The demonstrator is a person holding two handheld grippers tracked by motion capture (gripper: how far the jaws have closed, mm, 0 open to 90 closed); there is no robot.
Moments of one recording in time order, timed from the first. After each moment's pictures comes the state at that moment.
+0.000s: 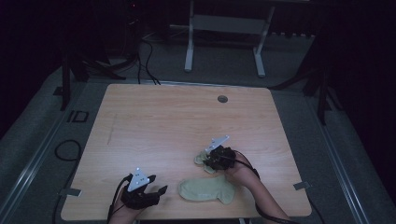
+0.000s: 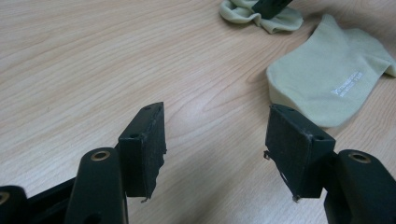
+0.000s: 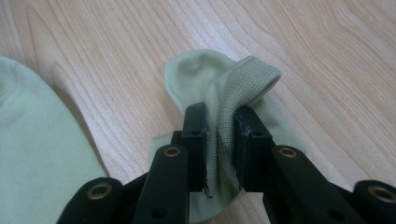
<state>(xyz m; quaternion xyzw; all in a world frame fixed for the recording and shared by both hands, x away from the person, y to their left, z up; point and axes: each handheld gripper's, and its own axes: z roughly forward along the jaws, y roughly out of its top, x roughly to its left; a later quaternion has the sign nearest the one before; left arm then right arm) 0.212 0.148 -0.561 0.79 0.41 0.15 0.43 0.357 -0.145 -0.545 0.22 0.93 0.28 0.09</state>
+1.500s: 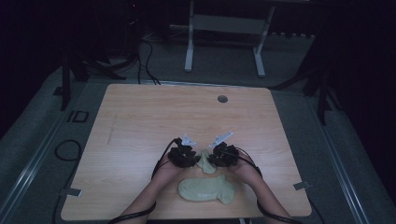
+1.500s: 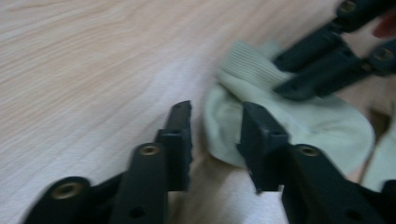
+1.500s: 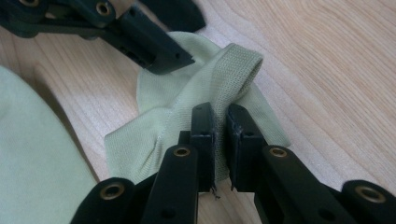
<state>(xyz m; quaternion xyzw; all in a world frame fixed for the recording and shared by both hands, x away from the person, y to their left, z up) 0.350 0.039 -0.563 0.85 0.37 0.08 0.37 0.366 -0.154 -0.543 0.25 0.93 0.27 0.08</state>
